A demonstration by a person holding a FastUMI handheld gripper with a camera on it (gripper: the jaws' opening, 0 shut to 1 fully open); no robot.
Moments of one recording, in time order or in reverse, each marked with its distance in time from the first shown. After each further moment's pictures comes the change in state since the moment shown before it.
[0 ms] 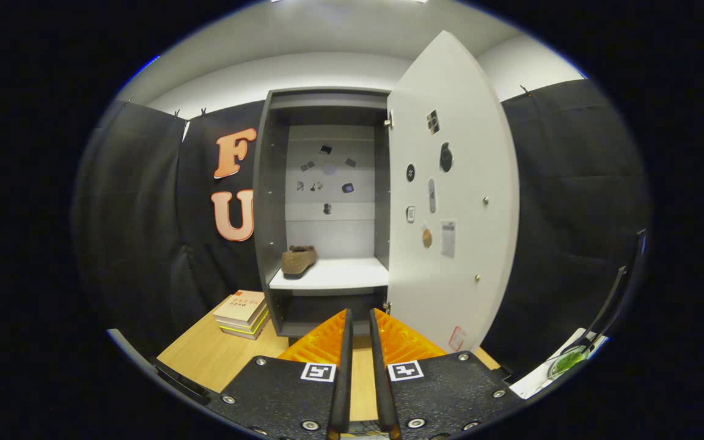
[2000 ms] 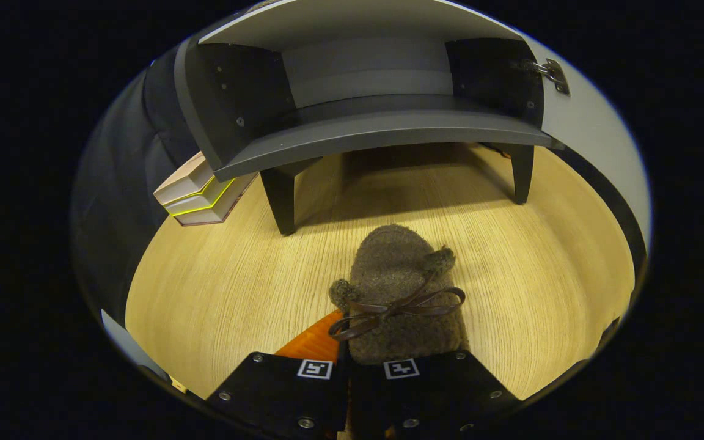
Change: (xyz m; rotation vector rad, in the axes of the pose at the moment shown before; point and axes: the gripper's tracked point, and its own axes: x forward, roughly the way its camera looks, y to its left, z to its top) arm 0.249 0.109 -0.377 0.061 0.699 0.149
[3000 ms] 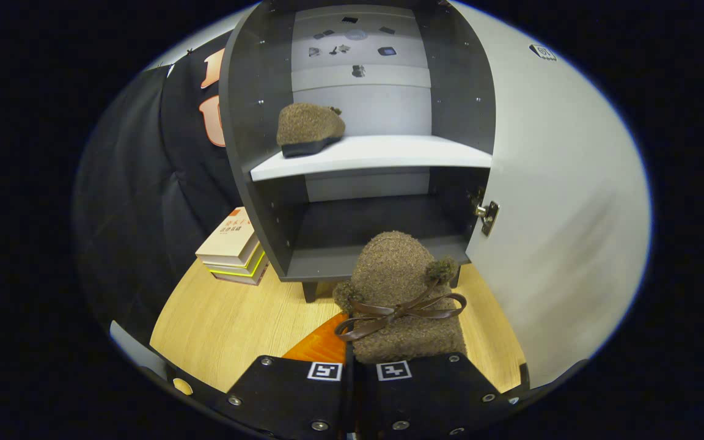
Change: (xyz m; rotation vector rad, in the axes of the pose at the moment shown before) arm -0.206 -0.010 0.145 -0.058 -0.248 -0.069
